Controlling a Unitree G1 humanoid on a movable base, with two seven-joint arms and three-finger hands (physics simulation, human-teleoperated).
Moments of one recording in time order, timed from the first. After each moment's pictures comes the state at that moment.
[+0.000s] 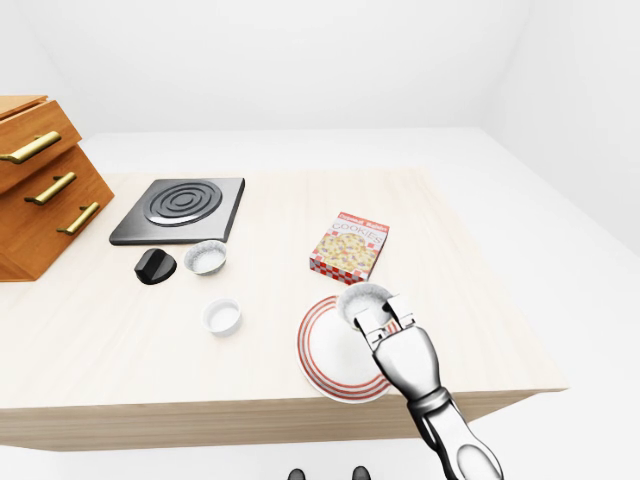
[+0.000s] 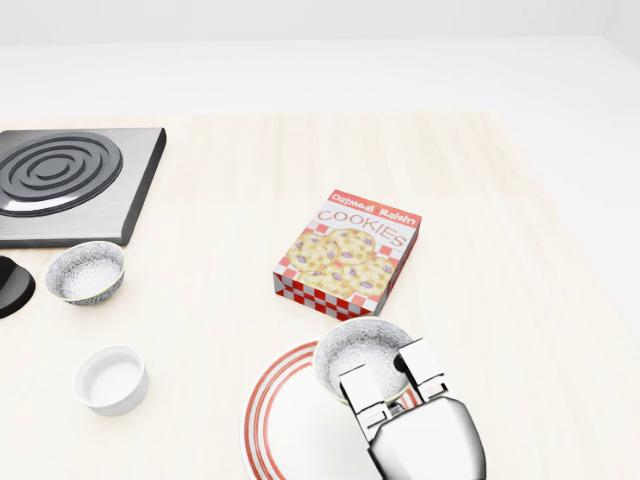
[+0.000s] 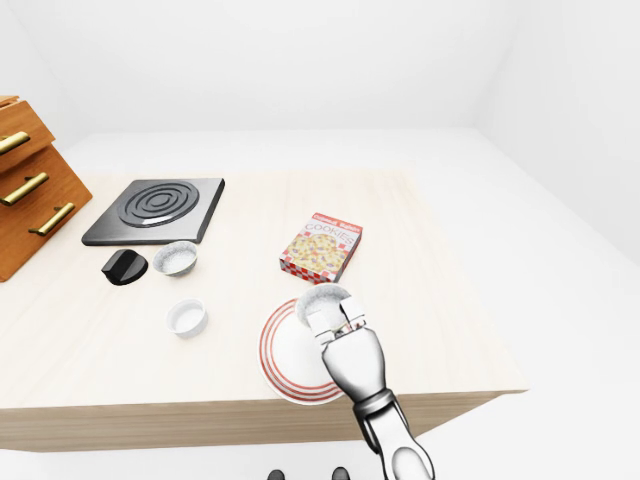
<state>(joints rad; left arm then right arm) 0.39 0.38 1.21 0.47 -0.76 -0.09 -0.38 0.20 -0.20 0.30 -0.04 -1.56 -0.09 -0.52</state>
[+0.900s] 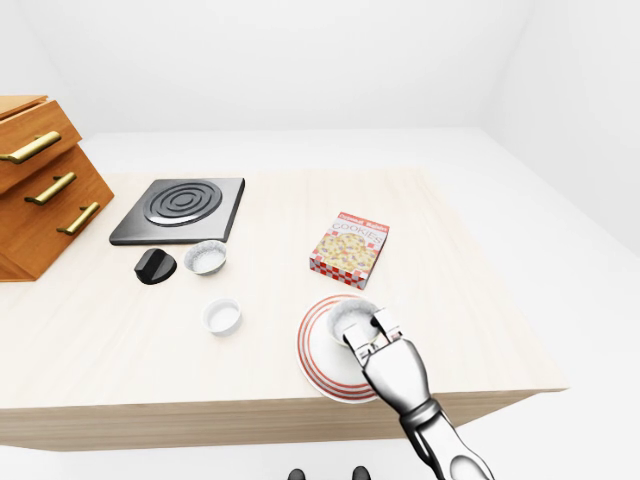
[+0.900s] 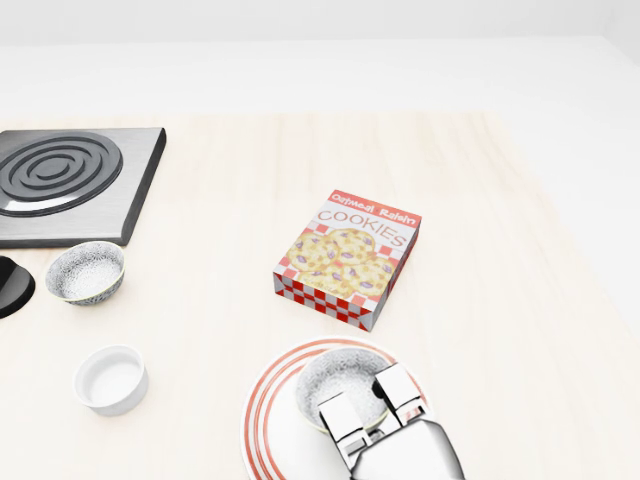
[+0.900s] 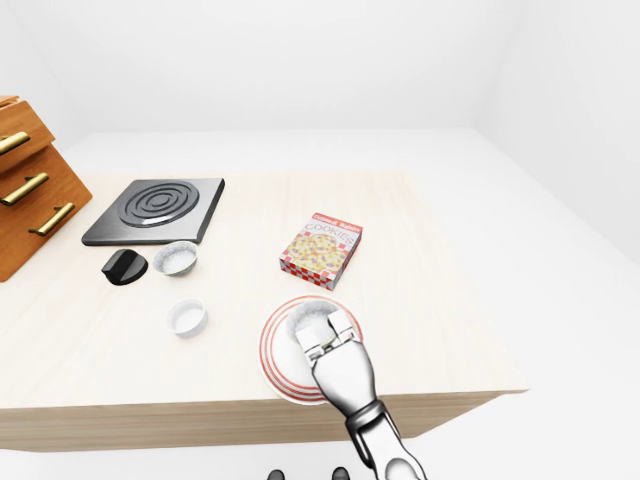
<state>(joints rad) 0.39 0.38 1.20 0.48 -0.76 -0.09 -0.38 0.22 -0.20 0.37 0.01 -1.57 -0.09 -0.52</state>
